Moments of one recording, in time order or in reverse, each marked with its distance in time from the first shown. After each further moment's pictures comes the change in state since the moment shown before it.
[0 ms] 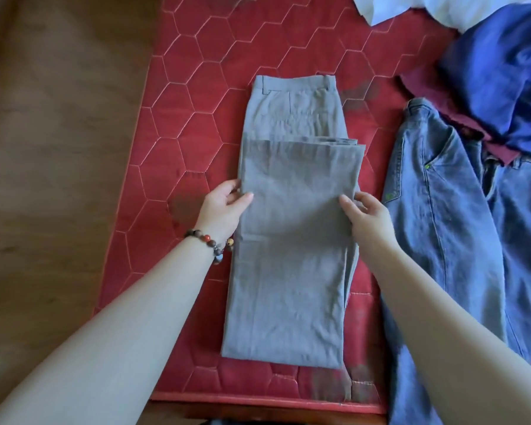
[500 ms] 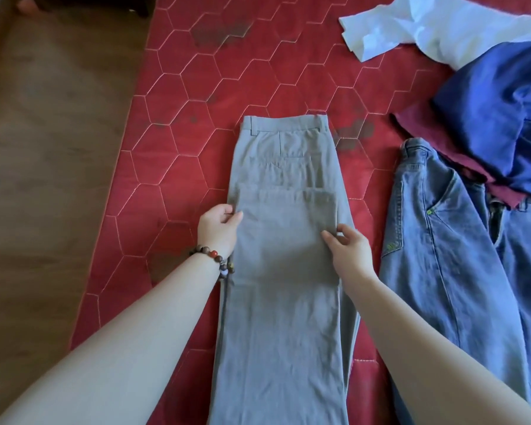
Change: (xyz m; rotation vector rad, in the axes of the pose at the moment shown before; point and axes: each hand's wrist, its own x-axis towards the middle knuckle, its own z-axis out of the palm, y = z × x) left_hand 0.092 0.012 0.023 0.268 0.256 0.012; right_hand 0.065 -0.004 0.029 -0.208 0.082 0.003
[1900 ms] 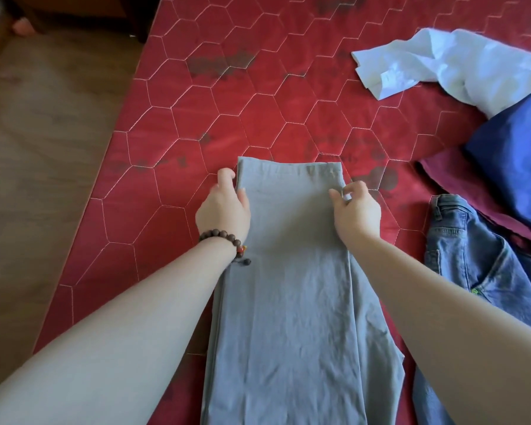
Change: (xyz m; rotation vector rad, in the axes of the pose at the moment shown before) left_hand 0.140 0.056 0.045 0.487 0.268 0.324; right_hand 0.167 -0.099 0.044 -0.385 0.208 -0.232
